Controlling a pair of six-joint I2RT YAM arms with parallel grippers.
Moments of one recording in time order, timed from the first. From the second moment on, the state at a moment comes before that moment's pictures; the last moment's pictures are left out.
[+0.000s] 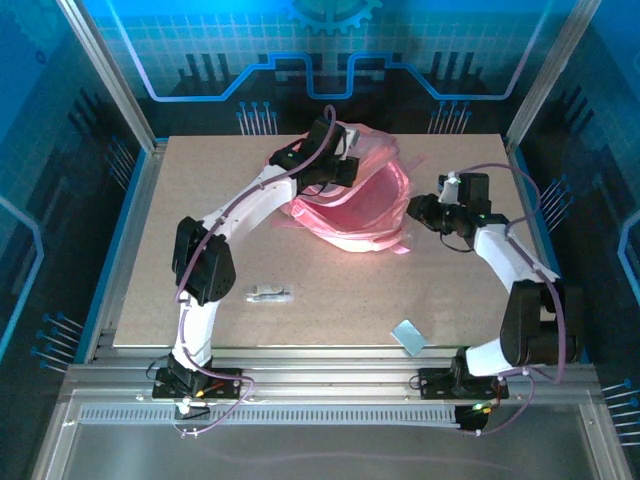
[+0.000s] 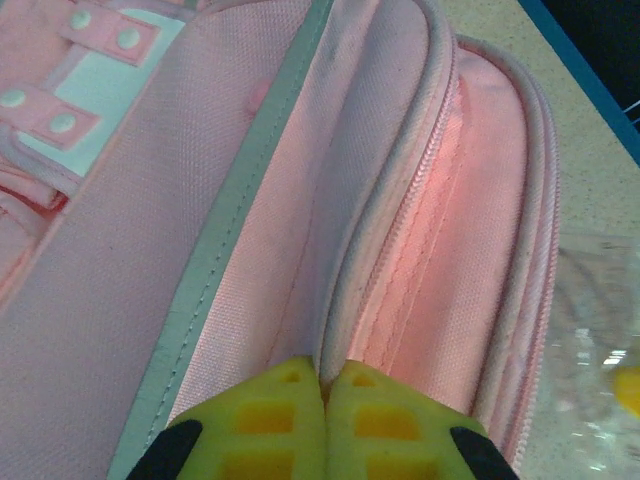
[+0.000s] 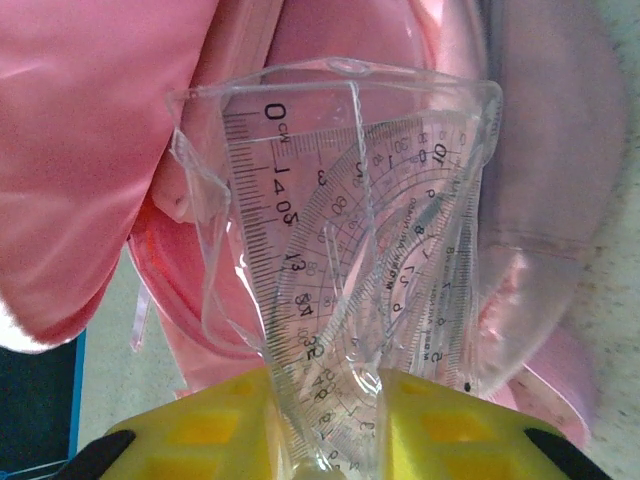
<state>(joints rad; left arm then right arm) -0.56 2.07 1.99 -0.62 0.10 -0.30 0.01 1.46 0.95 -0.24 -0.55 0.57</state>
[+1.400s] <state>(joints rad) -0.55 2.04 1.85 -0.47 0.16 -0.43 0.17 1.46 1.03 -0.14 -0.29 0.81</state>
